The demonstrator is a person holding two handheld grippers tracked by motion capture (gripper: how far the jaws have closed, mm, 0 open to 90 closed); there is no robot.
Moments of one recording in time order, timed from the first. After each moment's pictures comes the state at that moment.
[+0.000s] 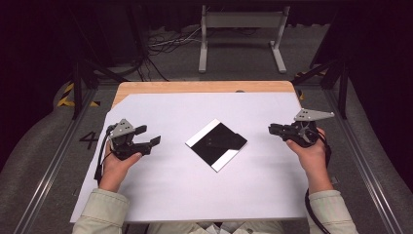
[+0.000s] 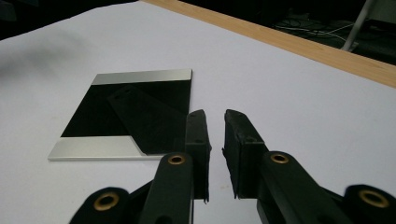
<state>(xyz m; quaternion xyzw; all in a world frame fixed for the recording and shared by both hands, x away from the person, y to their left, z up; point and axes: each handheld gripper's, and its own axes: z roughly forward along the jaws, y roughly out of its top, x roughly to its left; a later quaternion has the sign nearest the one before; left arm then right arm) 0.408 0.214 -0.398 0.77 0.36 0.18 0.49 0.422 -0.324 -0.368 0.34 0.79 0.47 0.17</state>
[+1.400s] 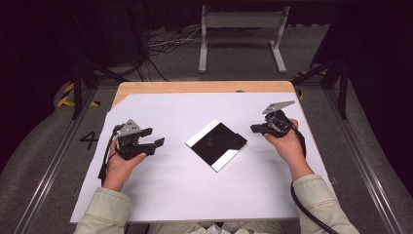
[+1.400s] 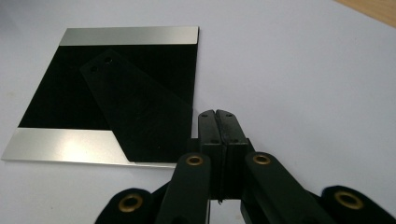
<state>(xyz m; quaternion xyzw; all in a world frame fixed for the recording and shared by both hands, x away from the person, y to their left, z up) 0.412 0.202 -0.402 0.79 0.36 0.16 0.46 0.472 -0.266 -0.385 0.35 0.86 0.36 0.13</state>
